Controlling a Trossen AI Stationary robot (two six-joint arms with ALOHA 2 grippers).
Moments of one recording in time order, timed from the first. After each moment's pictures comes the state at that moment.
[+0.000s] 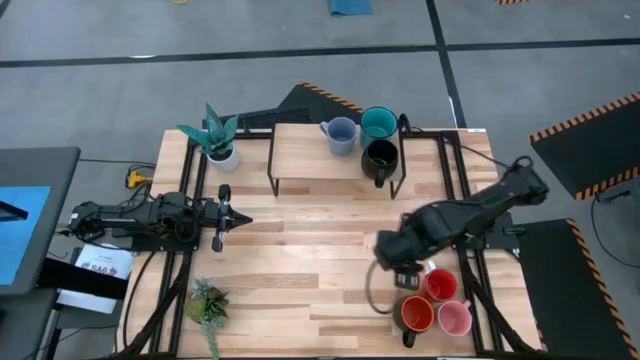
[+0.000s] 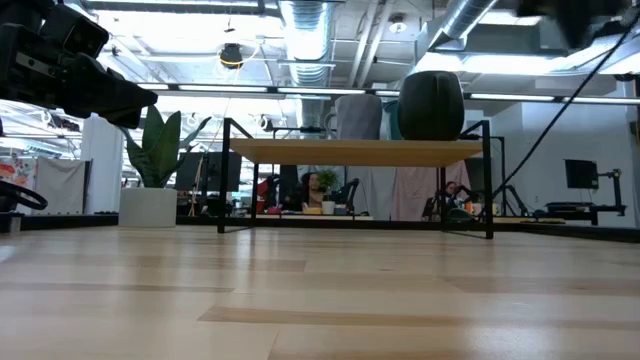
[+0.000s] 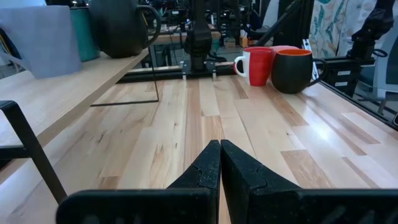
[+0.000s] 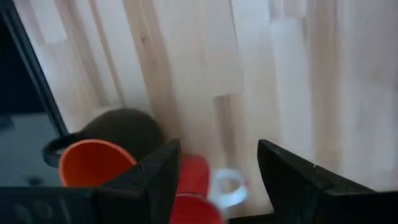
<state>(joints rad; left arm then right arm) -0.01 0.04 0.01 0.02 -0.01 0.06 0.43 1.56 1.50 -1.39 -0.02 0.66</state>
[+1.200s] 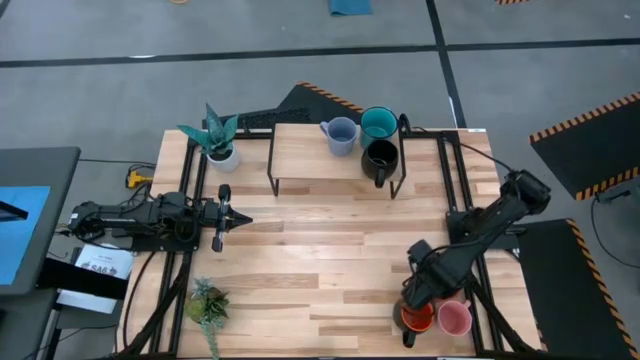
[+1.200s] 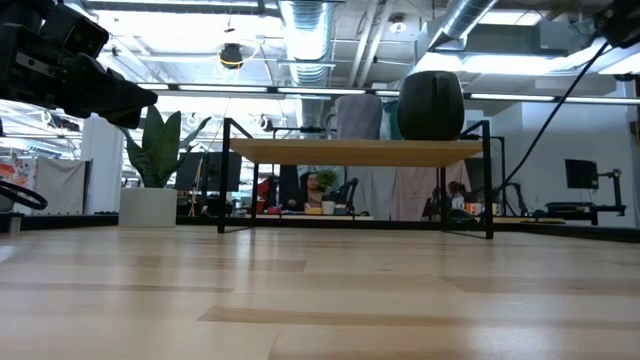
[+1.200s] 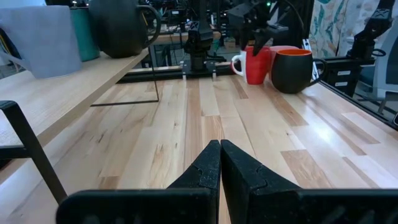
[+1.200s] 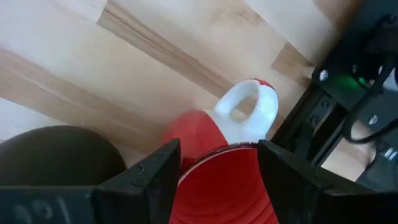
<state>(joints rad) -0.01 0.04 0.01 0.02 -0.01 0.06 0.72 1.59 1.18 -1.37 -0.05 1.71</state>
